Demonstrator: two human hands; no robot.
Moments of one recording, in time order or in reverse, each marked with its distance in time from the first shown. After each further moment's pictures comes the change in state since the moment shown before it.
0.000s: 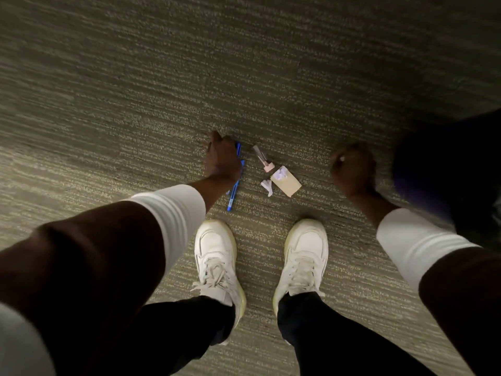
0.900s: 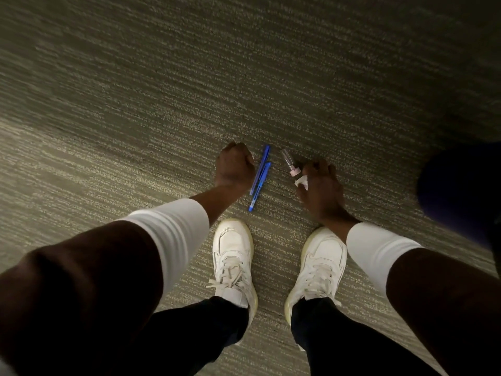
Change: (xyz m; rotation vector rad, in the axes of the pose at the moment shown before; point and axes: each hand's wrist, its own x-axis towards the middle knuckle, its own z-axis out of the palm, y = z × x) left_hand -0.023 -0.041 -0.027 -0.212 0.070 0.015; right_hand -0.050 -0.091 0.054 -0.121 -0.145 -0.300
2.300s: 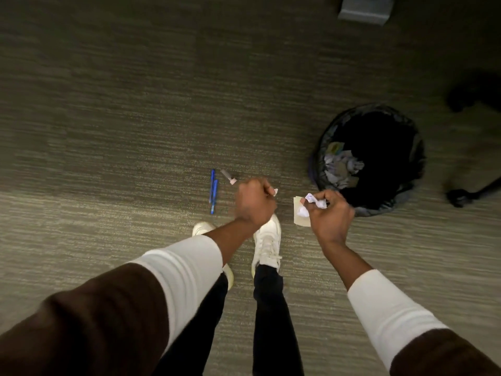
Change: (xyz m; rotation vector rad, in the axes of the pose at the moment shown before) left_hand -0.227 0.264 -0.120 -0.175 -0.241 0.182; right_hand -0.246 0.047 -0.274 0.700 0.530 0.583
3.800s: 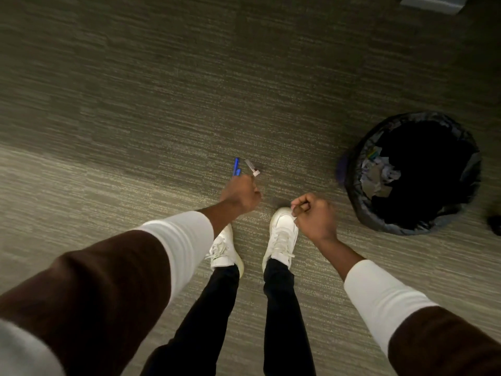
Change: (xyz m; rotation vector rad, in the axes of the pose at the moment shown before) left_hand 0.047 -0.084 -0.045 0.267 -0.217 -0.260; right_hand -0.002 -0.028 0.070 -0.154 -0.551 -0.035
